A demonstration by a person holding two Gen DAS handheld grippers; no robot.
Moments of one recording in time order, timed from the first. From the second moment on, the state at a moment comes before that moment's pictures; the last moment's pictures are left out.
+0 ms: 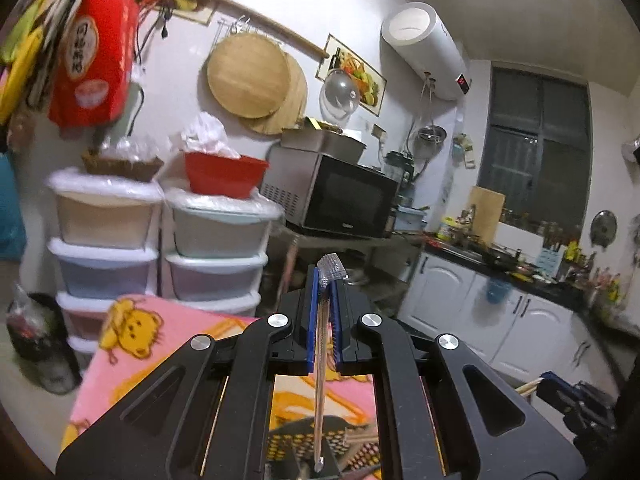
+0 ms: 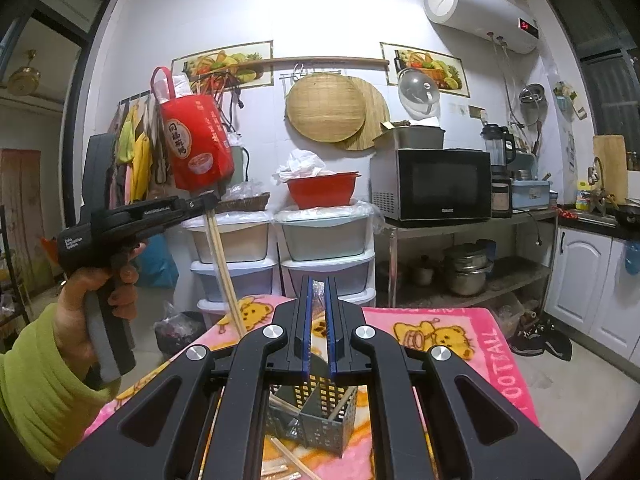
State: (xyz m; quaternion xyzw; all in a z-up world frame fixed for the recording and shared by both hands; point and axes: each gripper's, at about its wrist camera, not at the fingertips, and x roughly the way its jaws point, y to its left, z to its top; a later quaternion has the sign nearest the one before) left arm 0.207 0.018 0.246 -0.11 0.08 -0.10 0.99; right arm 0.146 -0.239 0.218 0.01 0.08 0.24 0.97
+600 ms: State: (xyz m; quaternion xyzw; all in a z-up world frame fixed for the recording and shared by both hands) left arm 0.231 0.023 0.190 -0.09 0.09 -0.06 0.99; right arm 0.176 -0.203 0.181 -0.02 0.12 0.23 0.97
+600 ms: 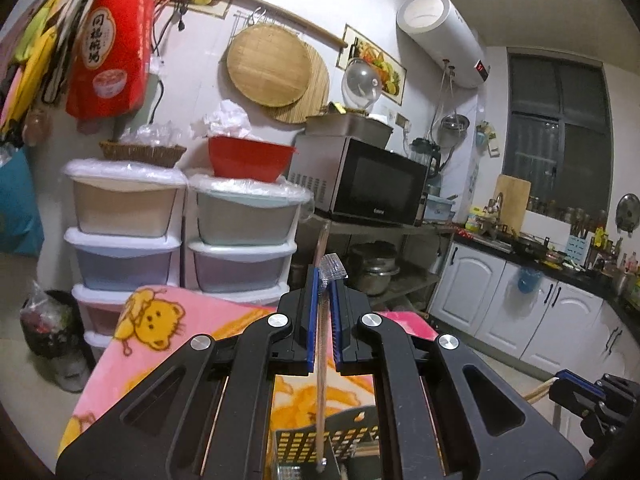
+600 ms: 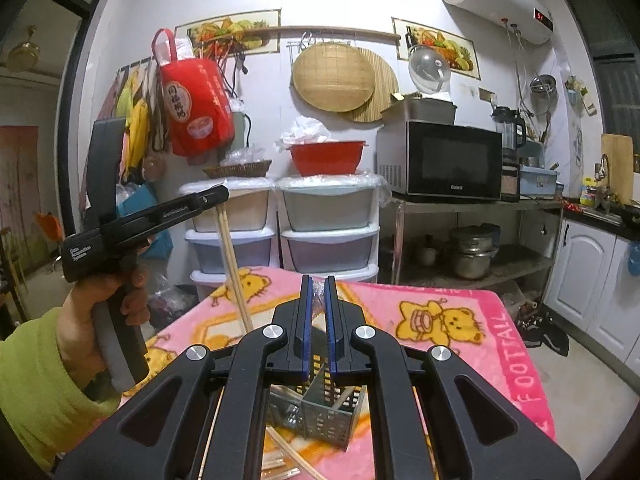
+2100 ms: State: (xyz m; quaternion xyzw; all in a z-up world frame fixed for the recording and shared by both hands) left arm 0.197 0.050 0.118 -0.14 0.17 -0.06 0.97; right arm 0.180 -0.219 0.113 0.03 0.21 0.20 0.96
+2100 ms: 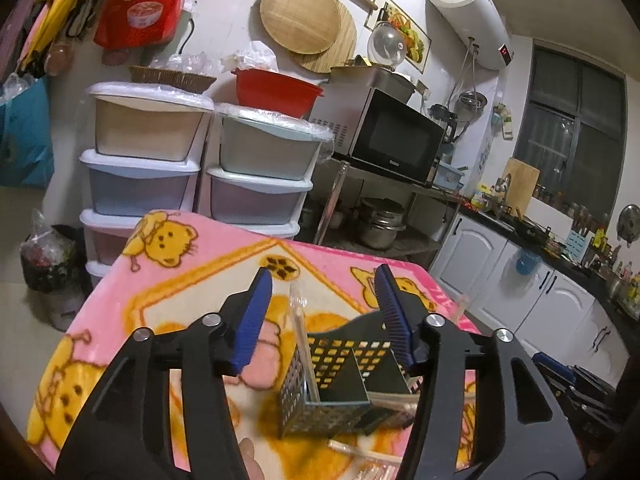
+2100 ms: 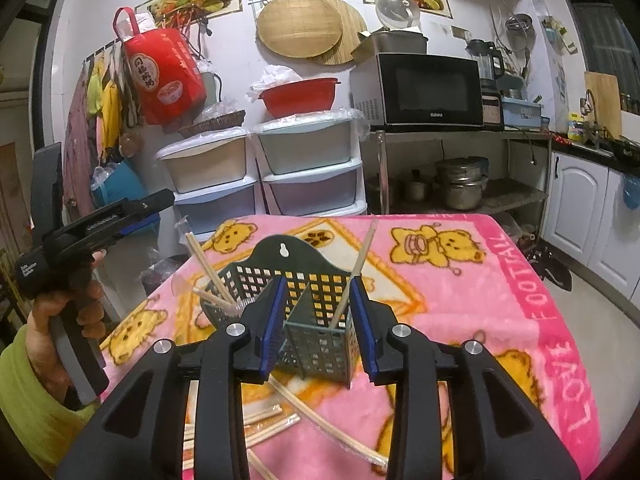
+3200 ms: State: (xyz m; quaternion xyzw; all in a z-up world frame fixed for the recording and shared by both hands) left arm 0.130 0.054 0.105 -0.15 0.19 -0.08 0.97; right arm 0.136 -0.219 0.107 0.02 0.22 0.22 0.95
